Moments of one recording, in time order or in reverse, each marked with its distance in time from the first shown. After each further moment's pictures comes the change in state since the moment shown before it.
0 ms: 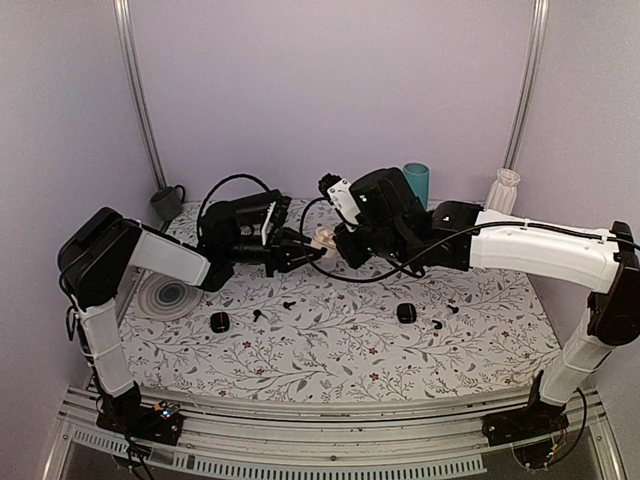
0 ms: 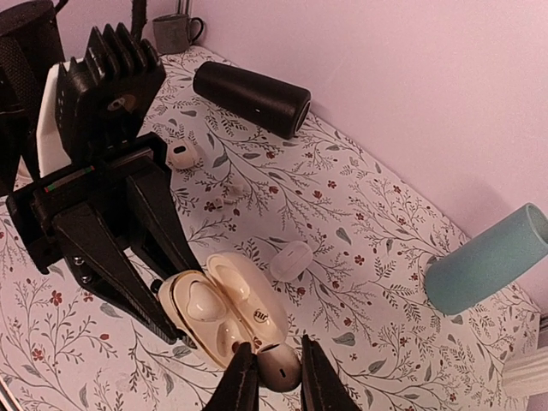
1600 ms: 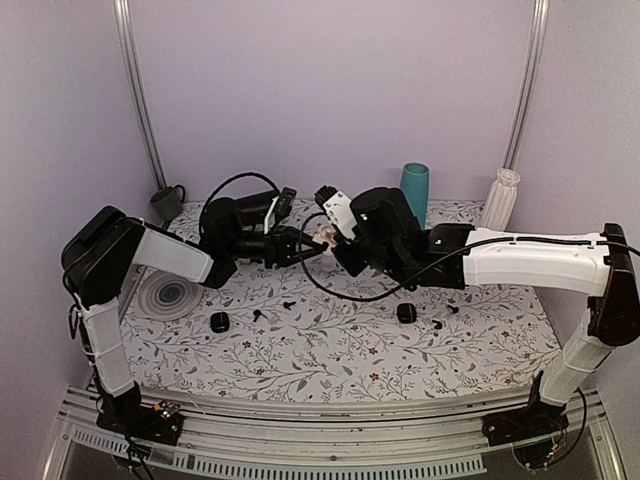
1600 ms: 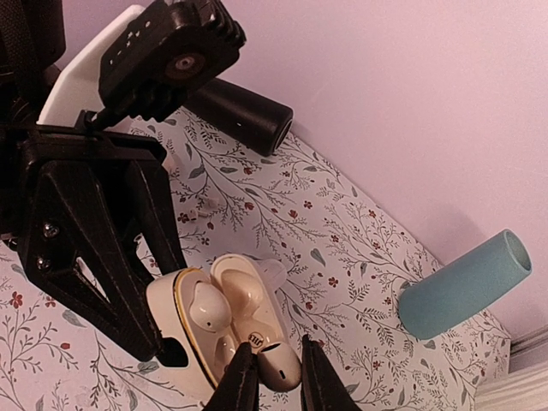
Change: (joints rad) left arm 0.000 0.024 0.041 0.049 0.044 -0.370; right arm 0.014 0.000 -0.138 0.231 0.069 -0.139
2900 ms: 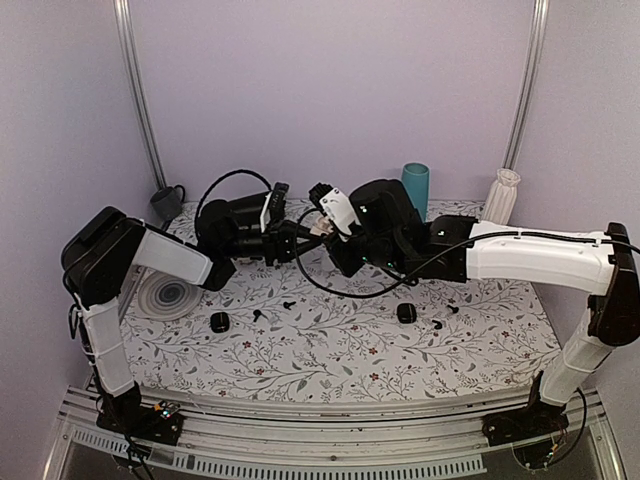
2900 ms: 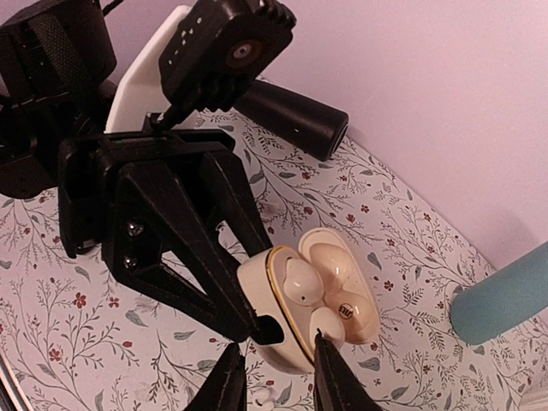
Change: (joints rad) left arm 0.000 0.000 -0.021 0.117 -0.084 0.018; right arm 0.000 -0.003 0.049 -0.075 -0.151 0.081
